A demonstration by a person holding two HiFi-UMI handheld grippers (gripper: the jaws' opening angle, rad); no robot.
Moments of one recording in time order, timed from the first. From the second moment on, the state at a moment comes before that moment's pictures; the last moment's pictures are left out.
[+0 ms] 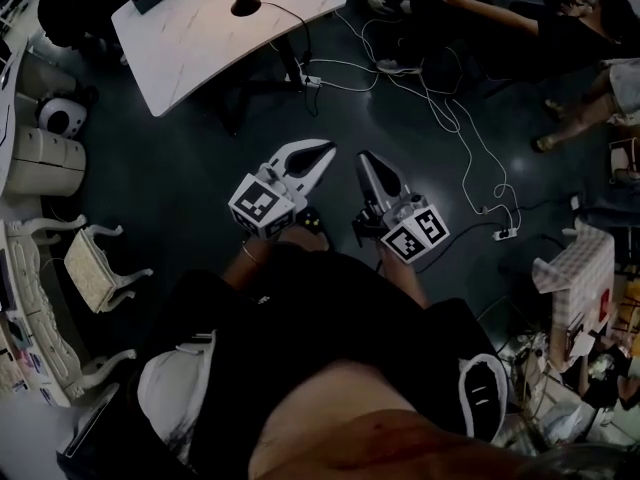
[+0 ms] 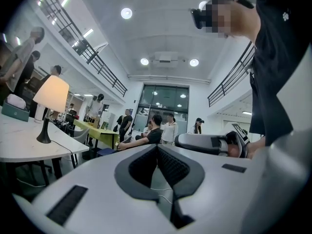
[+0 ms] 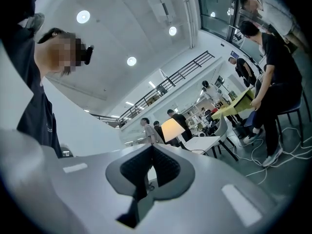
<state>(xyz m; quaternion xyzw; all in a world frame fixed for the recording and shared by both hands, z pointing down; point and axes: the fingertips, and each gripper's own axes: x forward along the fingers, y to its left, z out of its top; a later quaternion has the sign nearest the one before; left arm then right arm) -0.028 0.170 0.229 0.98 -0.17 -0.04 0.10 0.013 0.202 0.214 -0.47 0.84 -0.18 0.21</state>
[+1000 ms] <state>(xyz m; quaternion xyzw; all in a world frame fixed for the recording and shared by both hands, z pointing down) 0.013 0.072 0.209 0.97 -0.19 -0.08 0.11 0.053 0.104 0.192 -0.45 0.85 -0.18 0.19</state>
